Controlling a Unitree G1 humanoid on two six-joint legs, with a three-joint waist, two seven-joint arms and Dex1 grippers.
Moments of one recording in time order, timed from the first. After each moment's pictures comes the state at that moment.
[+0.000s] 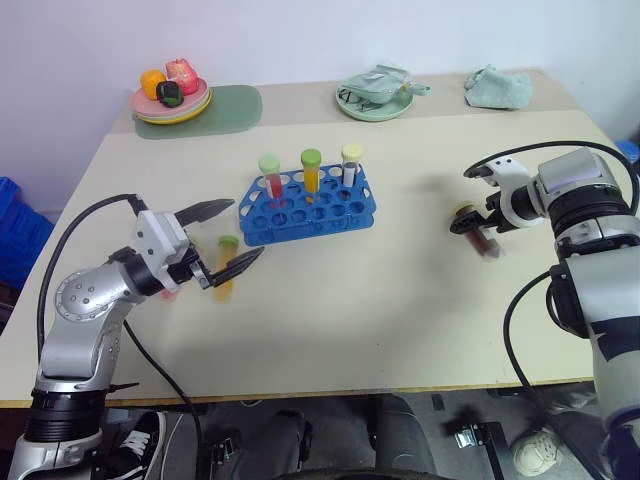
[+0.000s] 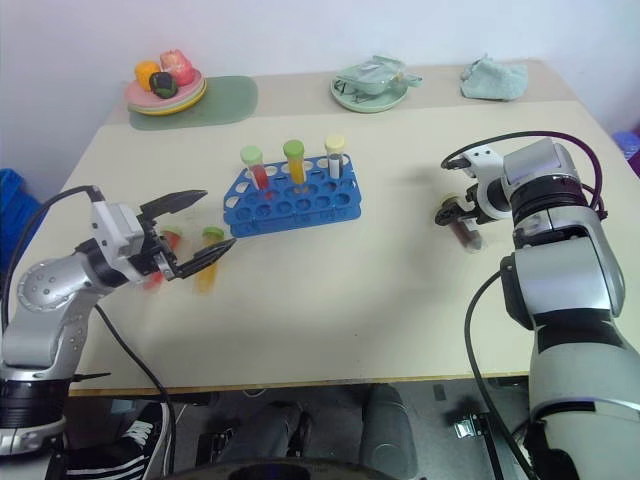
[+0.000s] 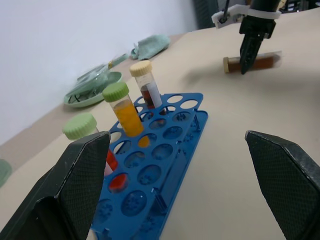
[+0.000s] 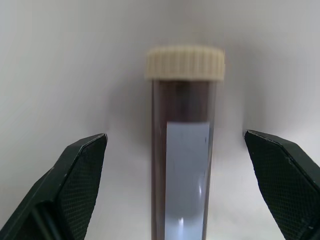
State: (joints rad) left arm -0.15 0.63 0.18 -0.22 -0.43 0.01 -0.92; right arm -1.28 -0.67 0.29 1.17 -0.09 0.95 0.91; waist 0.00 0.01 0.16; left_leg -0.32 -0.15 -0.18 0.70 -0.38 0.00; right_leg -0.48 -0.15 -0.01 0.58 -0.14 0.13
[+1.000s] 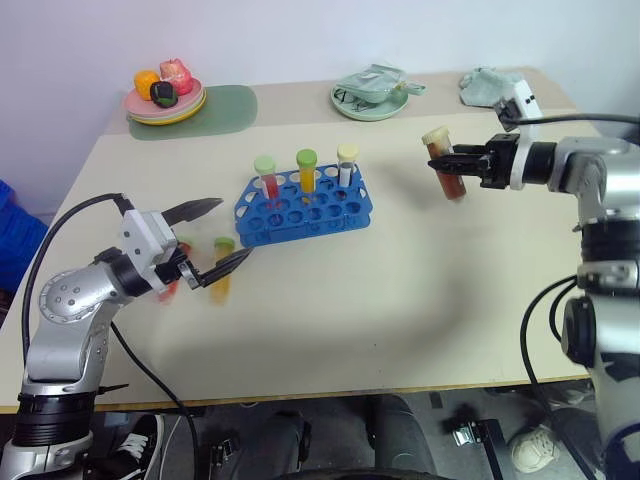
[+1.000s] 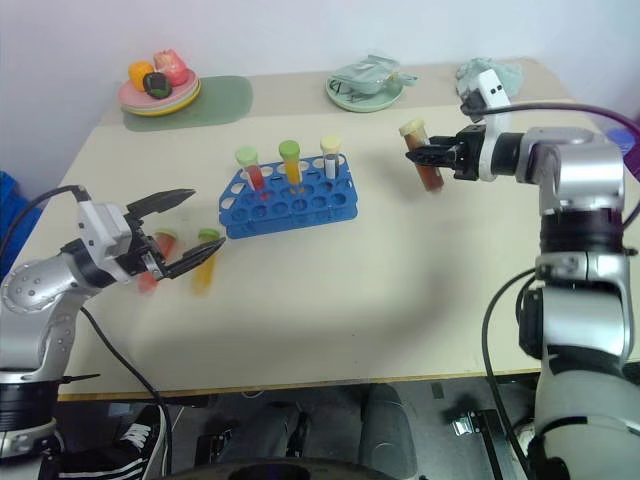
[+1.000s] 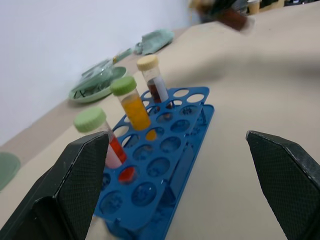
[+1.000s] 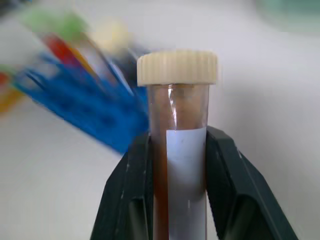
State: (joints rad) left arm -0.15 0.66 0.22 -0.21 -0.43 0.01 -0.95; right arm -0.89 -0.65 -0.20 0.30 0.27 0.82 1.08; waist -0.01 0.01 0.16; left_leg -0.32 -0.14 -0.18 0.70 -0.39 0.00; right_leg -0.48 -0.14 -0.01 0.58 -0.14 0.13
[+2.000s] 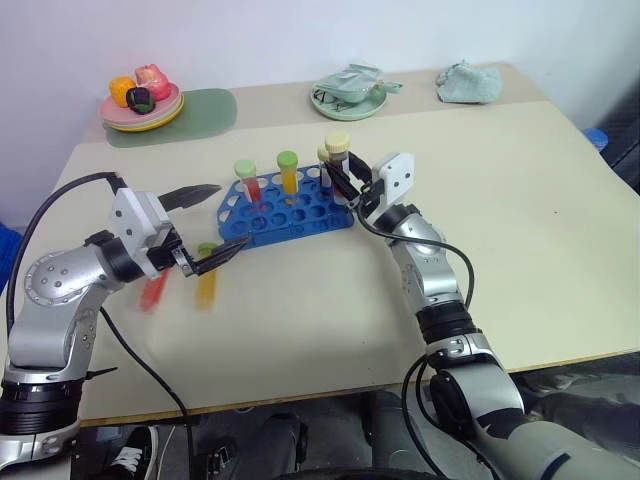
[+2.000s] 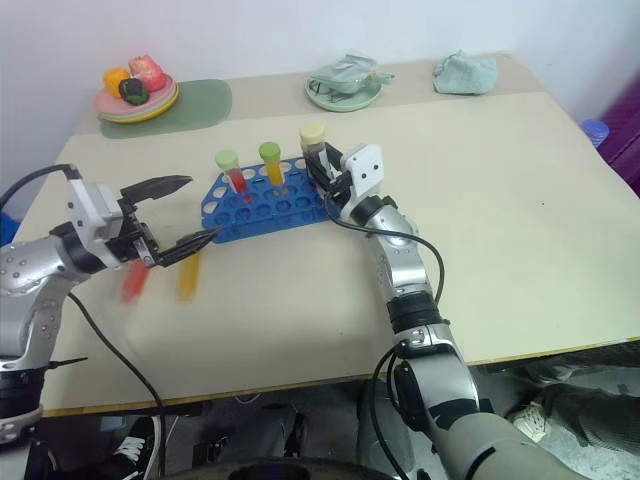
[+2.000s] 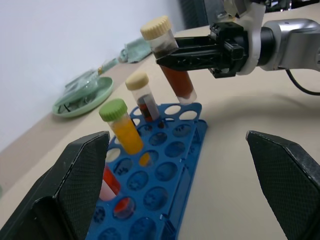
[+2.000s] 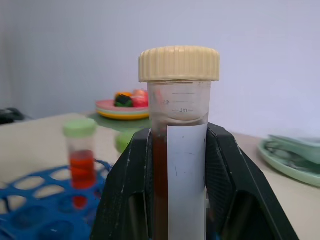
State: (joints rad) left arm -0.20 0.72 0.23 -0.24 -0.47 0.12 -0.95; right arm -0.70 -0.07 -0.02 0.54 0.14 -0.29 0.55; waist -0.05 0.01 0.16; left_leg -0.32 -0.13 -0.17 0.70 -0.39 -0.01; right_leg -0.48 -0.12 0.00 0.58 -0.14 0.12
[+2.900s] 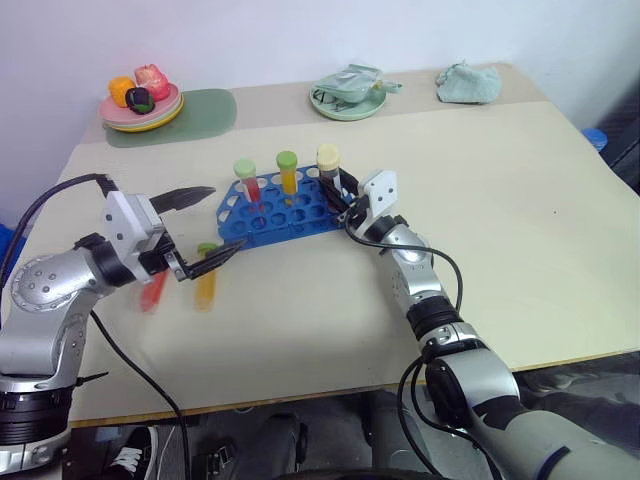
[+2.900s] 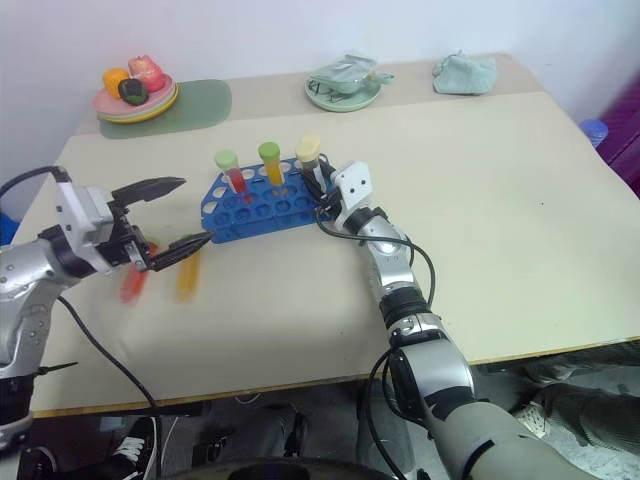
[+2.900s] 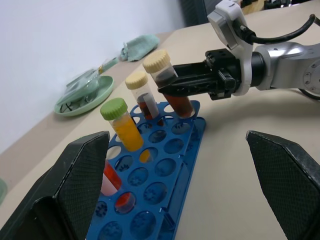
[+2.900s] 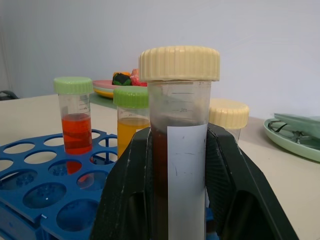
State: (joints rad) left arm -0.17 0.75 0.26 -0.28 -0.49 0.14 -0.95; right arm -0.77 -0.05 0.00 0.83 0.12 -0.49 0.55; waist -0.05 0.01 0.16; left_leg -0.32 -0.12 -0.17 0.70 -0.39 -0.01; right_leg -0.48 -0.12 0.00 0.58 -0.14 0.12
